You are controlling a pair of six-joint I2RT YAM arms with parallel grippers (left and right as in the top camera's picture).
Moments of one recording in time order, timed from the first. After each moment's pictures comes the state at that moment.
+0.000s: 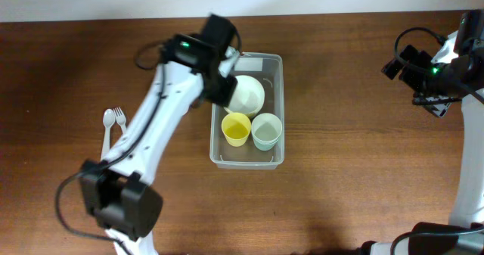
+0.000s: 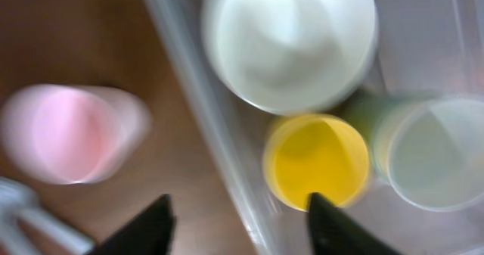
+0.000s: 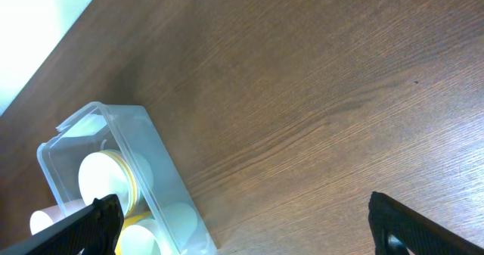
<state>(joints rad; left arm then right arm) -0.42 1.94 1.95 -1.29 -0.07 -0.01 -0.28 1.60 1.78 -1.30 -0.23 0.42</state>
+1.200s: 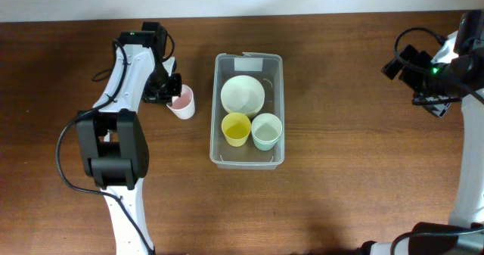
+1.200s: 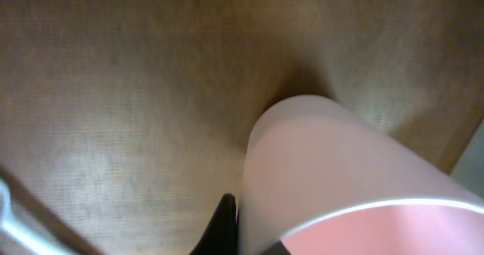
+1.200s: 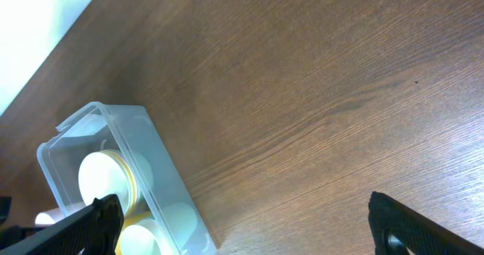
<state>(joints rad) -0.07 2.30 1.99 -1.29 0.05 -0.07 -0.28 1.60 1.78 -1.30 -0.23 0.42</state>
